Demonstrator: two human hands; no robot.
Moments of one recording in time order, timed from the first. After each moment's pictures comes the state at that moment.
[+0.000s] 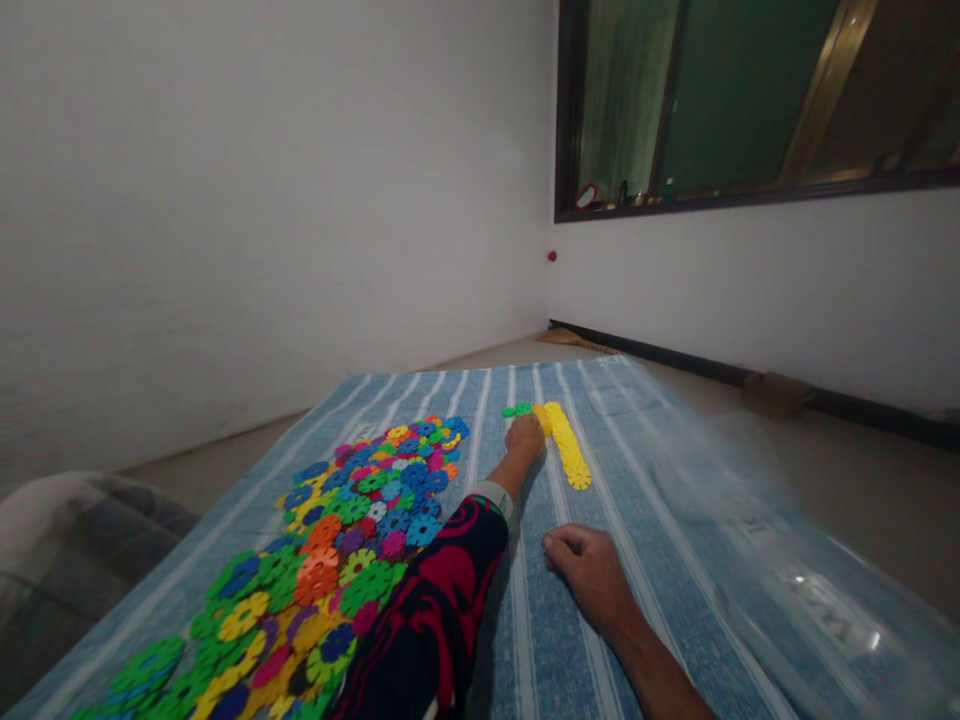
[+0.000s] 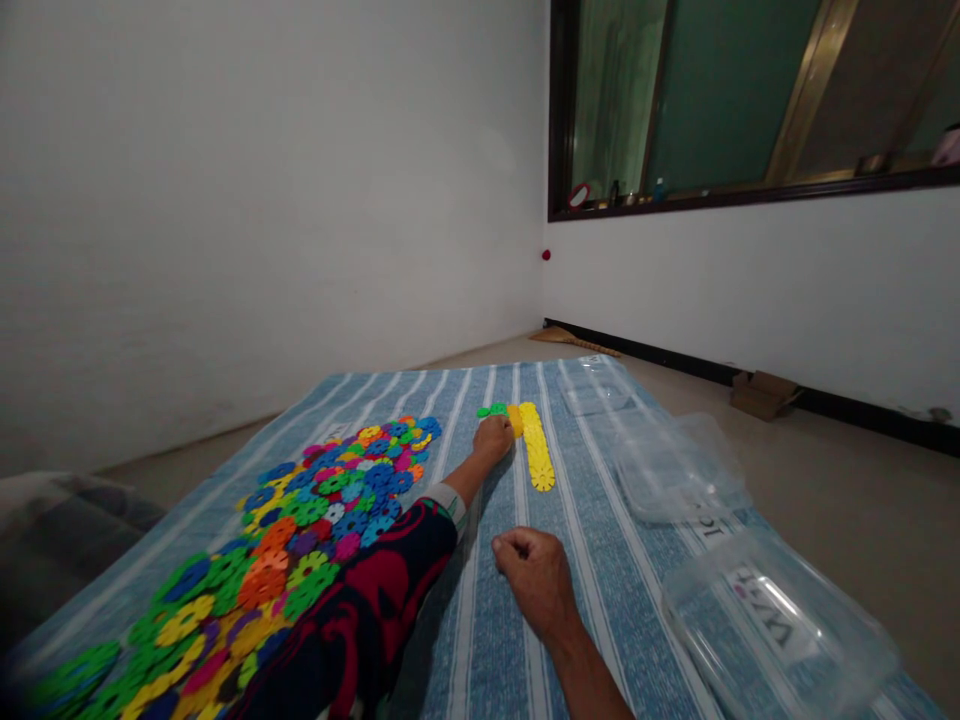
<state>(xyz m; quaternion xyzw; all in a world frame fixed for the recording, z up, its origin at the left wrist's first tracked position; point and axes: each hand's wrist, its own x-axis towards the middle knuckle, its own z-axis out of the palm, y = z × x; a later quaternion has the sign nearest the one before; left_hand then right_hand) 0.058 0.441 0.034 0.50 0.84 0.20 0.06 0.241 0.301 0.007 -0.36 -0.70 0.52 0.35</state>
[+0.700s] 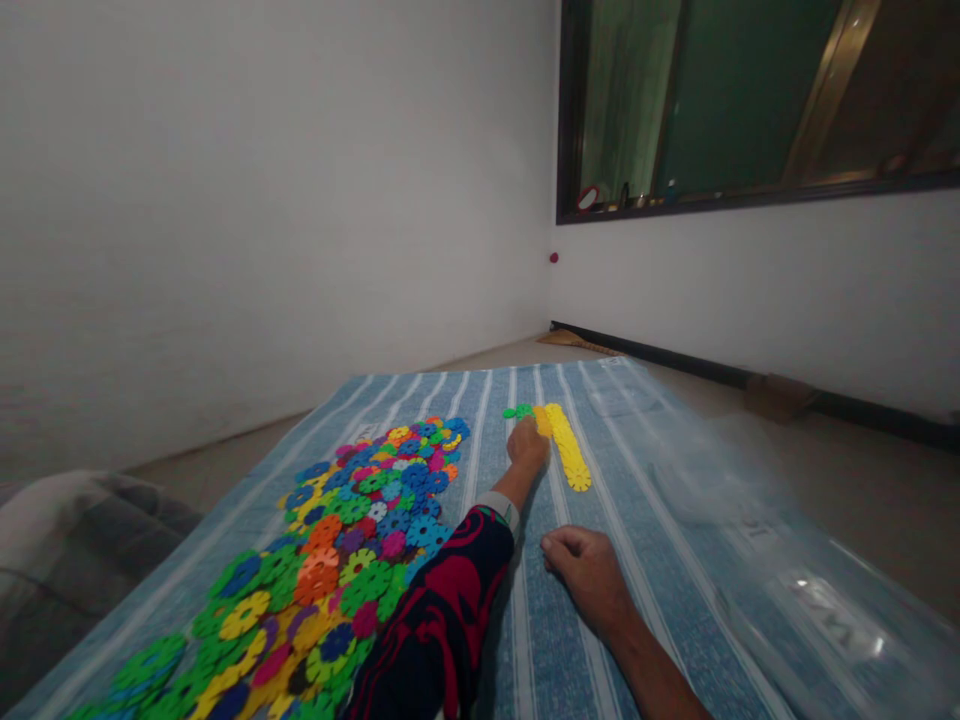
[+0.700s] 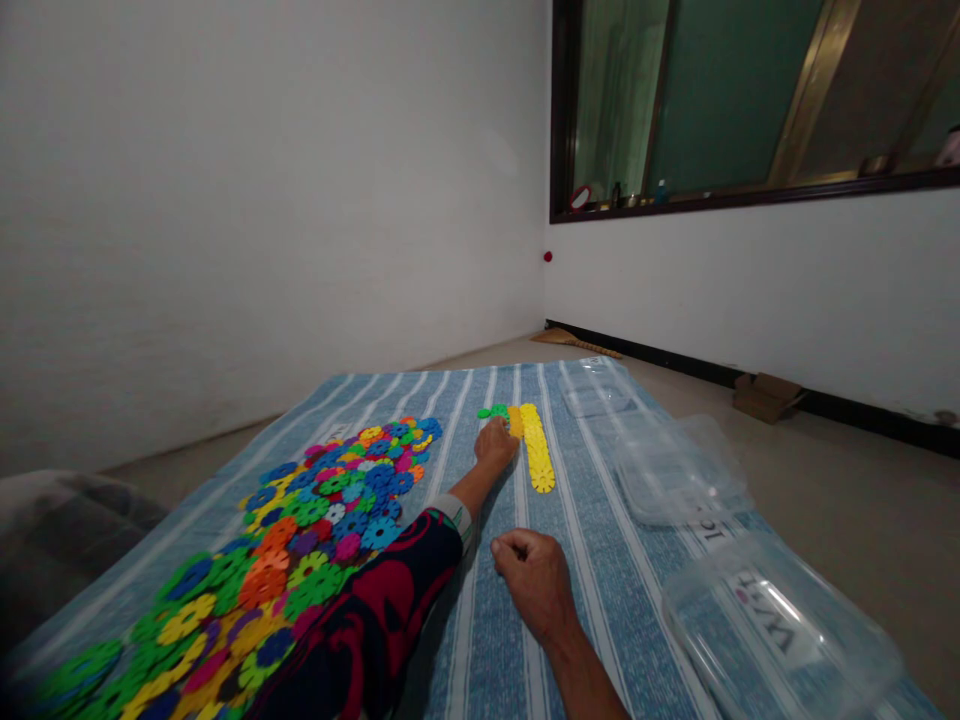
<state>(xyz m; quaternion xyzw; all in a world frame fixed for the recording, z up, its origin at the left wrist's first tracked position) 0.070 0.436 0.022 0.43 0.86 0.26 0.03 0.240 0.301 0.007 -0.36 -0.70 0.51 0.34</state>
